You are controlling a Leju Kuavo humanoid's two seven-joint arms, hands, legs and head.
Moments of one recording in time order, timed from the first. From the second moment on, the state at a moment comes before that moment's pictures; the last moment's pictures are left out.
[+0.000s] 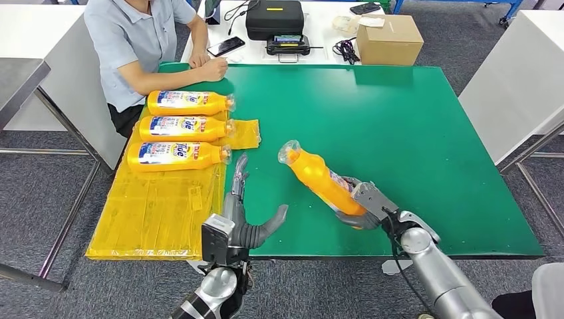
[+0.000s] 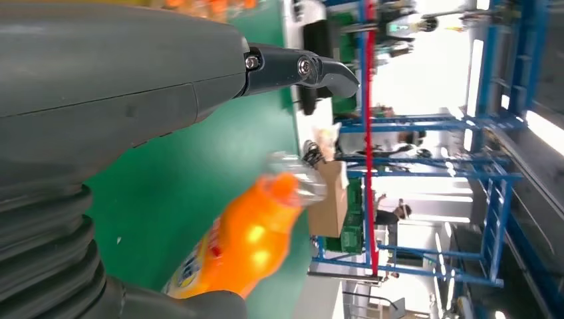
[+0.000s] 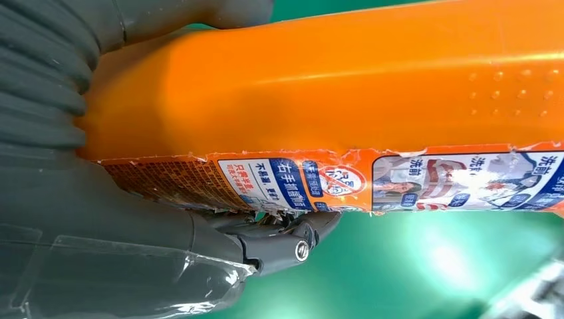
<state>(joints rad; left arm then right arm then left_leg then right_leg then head) -0.25 -0.30 -0.64 -1.07 0.19 0.60 -0.62 -0.37 -0.26 0.40 -1.00 0.15 0.23 -0.40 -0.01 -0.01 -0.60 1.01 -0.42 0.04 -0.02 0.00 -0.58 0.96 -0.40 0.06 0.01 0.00</state>
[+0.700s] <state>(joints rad) -0.26 -0.28 -0.68 -1.09 0.46 0.30 -0.49 -0.34 -0.17 0.42 -1.14 0.09 0.34 -0.44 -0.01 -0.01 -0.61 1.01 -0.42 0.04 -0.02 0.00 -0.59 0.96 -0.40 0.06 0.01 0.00</state>
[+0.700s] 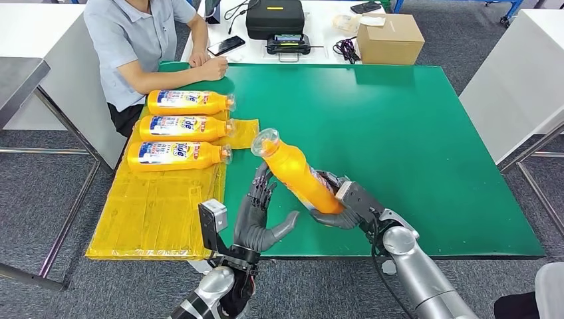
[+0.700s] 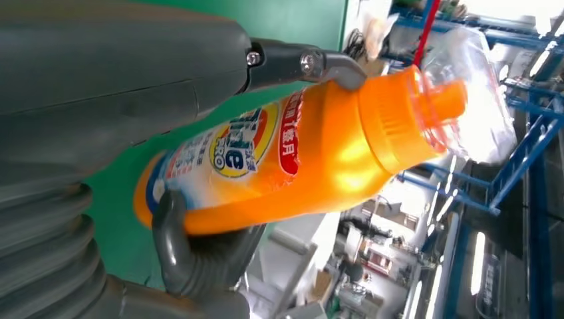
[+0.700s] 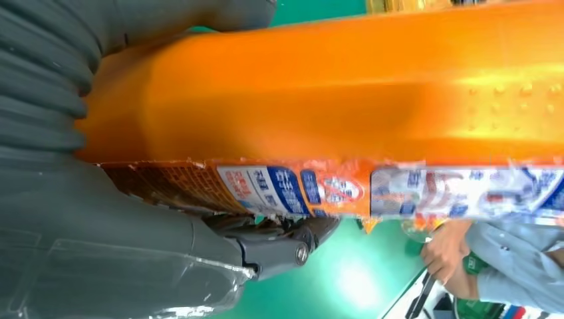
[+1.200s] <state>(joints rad) -0.32 -0.28 -0.64 -1.08 0.49 0.26 -0.49 -0.40 -0.14 0.53 -1.09 0.11 0.37 -0.47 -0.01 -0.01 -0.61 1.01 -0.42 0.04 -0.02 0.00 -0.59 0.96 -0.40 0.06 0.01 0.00</state>
